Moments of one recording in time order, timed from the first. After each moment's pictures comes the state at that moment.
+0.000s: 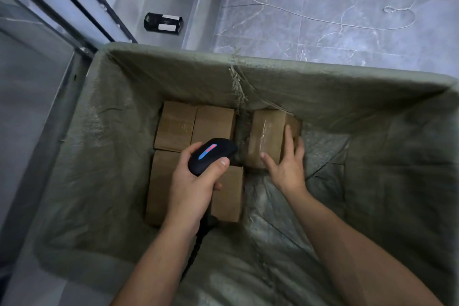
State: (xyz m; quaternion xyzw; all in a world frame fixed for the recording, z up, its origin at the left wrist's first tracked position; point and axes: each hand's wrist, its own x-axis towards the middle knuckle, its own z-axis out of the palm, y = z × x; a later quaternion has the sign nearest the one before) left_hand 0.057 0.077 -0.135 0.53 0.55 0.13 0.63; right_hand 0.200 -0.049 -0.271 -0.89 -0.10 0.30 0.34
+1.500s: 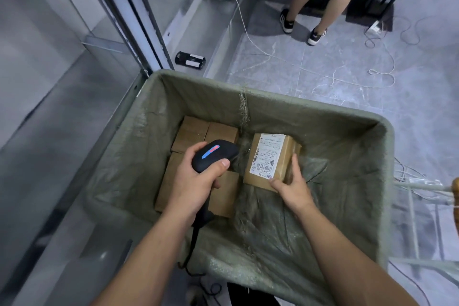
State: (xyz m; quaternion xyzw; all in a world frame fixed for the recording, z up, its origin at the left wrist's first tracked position) left_hand 0.018 0.046 -0.048 0.54 0.51 0.16 0.65; right_hand 0.190 -0.108 -0.181 -0.84 -0.06 0.39 0.38
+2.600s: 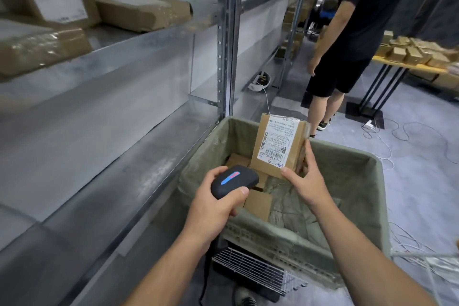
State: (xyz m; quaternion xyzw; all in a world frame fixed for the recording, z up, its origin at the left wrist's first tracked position) left_hand -0.217 -0.043 0.067 0.58 0.38 0.29 0.66; right_hand 0.037 -0.110 -0.001 -0.75 -0.34 0.20 0.54
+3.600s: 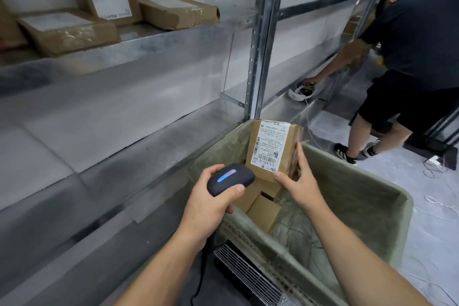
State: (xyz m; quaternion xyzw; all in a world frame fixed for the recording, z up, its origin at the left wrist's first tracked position) left_hand -0.181 -0.093 0.072 0.52 0.46 0.39 0.60; right_hand 0.067 -0.097 0.010 -0.68 -0.46 0.28 0.49
